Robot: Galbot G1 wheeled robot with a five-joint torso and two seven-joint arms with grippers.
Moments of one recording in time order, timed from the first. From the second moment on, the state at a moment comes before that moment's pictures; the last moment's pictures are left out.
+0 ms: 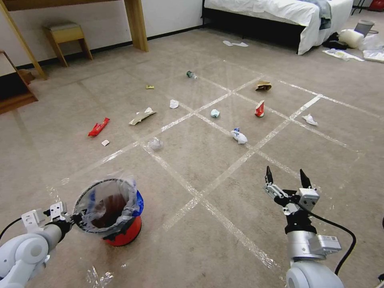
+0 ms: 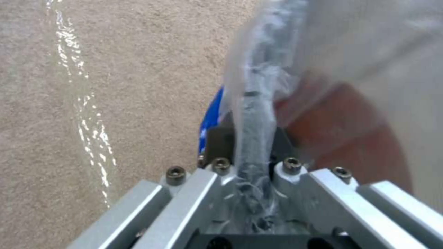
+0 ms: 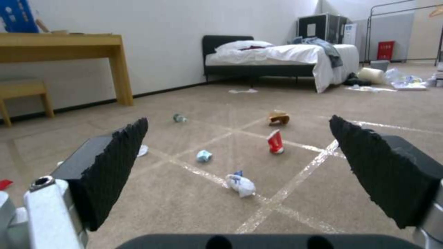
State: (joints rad) left arm 1.50 -0.94 -0.81 -1.86 -1.10 0.62 -0.29; right arm -1.63 1.50 0.60 2.22 0.15 0.12 0.07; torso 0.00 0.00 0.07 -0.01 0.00
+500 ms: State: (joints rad) left arm 1.56 -1.01 -0.87 -2.01 -1.09 0.62 -0.32; right arm -1.62 1.48 0.59 2.22 0.16 0.09 0.09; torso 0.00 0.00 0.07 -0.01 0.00
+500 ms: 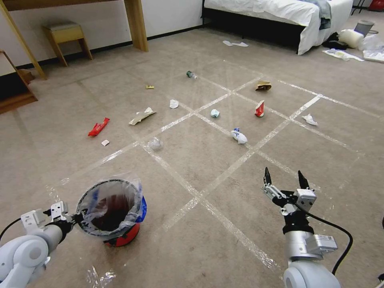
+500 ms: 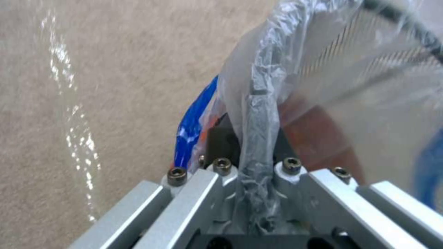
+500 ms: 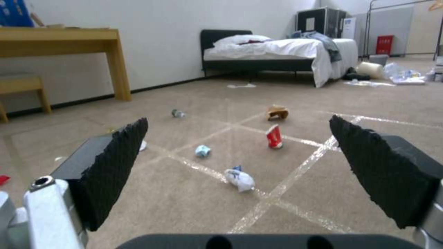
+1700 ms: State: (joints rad) left arm 1.69 -1.29 -0.88 -2.38 -1.02 0.65 -0.44; right arm -1.57 1.42 0.61 2.20 0.26 0.20 0.01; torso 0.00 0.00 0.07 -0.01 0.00
